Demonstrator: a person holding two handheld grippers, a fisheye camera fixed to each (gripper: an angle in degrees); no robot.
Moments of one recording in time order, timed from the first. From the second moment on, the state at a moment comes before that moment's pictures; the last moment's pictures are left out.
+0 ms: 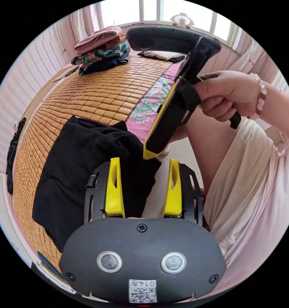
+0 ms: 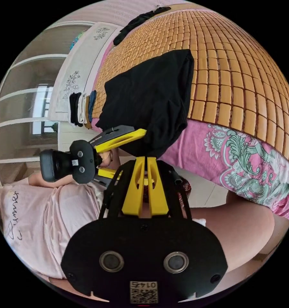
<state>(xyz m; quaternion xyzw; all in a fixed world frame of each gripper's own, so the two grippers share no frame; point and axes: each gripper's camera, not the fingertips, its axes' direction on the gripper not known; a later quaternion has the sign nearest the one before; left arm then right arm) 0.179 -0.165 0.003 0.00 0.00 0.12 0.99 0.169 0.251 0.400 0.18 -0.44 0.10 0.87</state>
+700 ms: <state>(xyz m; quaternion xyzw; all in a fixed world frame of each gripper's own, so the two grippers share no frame) 0.144 -0.120 -0.078 0.05 0.04 0.06 1.00 0.243 0.253 0.579 0.27 -0.55 0.27 0.74</state>
